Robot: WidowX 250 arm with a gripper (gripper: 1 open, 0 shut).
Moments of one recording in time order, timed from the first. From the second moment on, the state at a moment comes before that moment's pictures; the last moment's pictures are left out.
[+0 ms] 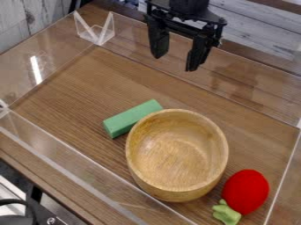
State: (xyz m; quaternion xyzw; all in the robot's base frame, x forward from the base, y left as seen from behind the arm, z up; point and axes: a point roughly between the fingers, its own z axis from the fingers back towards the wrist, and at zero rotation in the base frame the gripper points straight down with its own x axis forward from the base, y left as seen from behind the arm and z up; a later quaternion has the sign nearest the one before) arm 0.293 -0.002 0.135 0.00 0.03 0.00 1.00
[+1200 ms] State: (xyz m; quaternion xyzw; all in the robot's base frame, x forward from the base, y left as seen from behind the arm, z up) arm 0.244 -0.121 0.100 0.00 0.06 -0.38 0.92
